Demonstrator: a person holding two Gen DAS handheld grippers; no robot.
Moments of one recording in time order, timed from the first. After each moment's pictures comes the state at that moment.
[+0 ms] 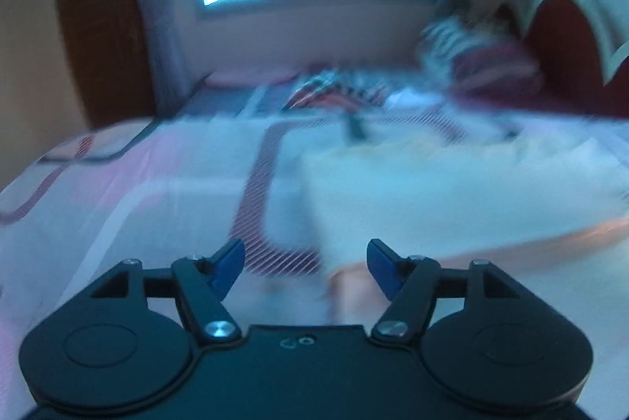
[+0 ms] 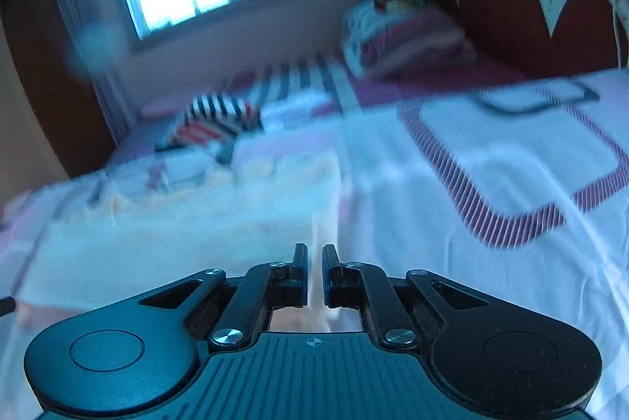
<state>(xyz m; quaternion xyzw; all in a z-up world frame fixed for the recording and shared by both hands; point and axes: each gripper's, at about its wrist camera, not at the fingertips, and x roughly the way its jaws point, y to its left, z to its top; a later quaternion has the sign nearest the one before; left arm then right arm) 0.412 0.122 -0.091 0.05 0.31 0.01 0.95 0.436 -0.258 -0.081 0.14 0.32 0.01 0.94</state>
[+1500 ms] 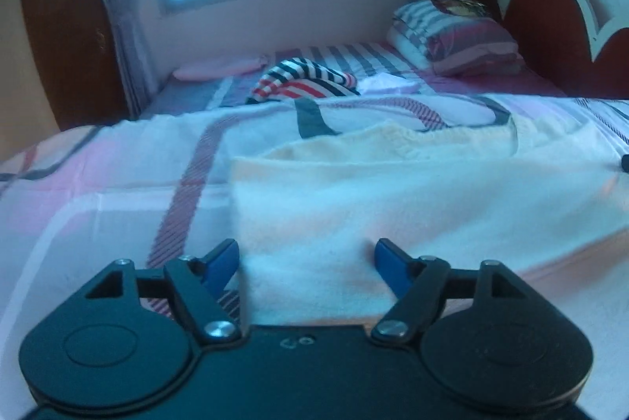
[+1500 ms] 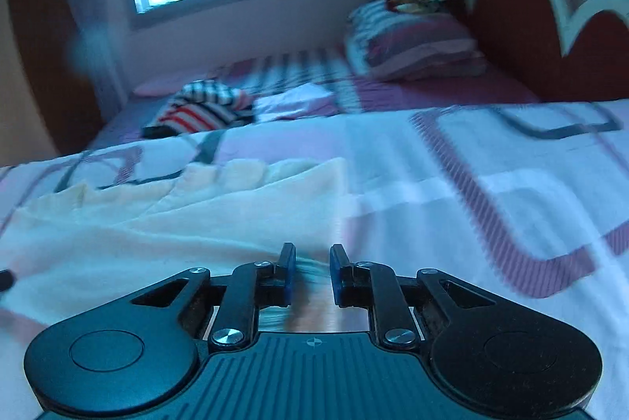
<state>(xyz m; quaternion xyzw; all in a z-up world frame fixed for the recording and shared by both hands) 0.449 0.082 -0.121 0.07 0.33 -0.01 0.94 0.489 -0.248 -0.108 0.08 0.34 0.00 0.94</state>
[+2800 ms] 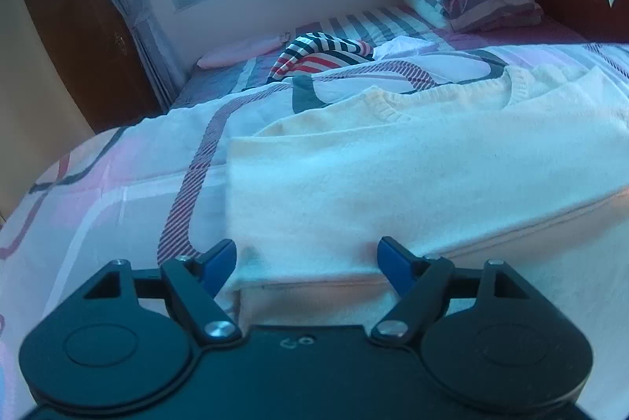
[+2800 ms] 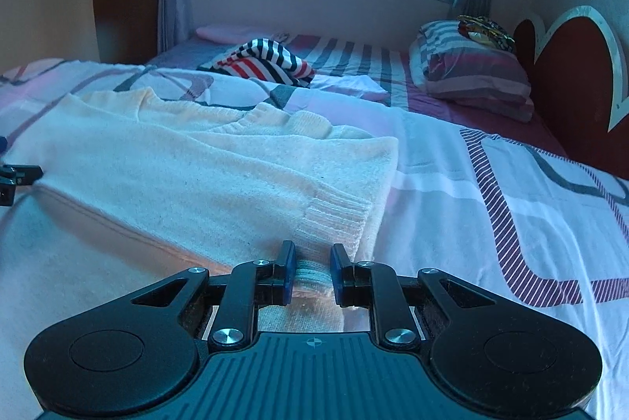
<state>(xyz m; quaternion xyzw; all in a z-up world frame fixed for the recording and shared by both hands) 0.437 0.044 -0.119 0.15 0.37 0.04 0.91 0.455 -0.209 -0.123 -0.06 0.36 0.08 0.93</state>
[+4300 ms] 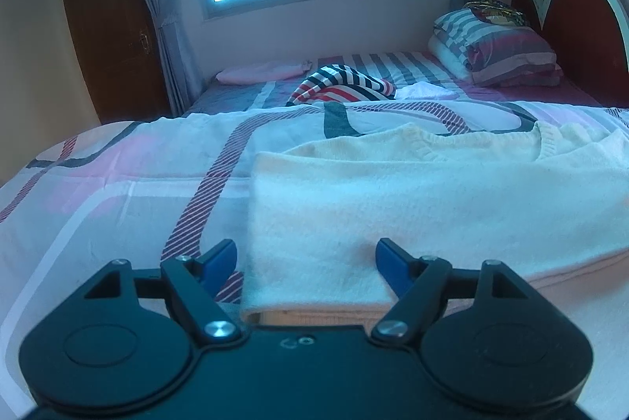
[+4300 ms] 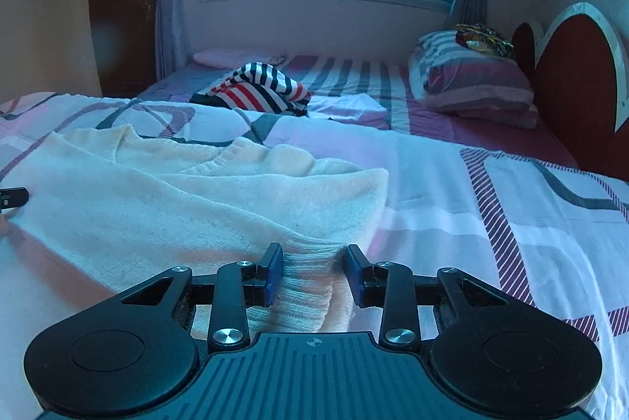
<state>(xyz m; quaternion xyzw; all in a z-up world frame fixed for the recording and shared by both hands) 0.443 0.074 -0.125 0.07 0.32 0.06 0.94 0.493 -0.228 -0.128 -0.03 0.33 0.09 0.94</state>
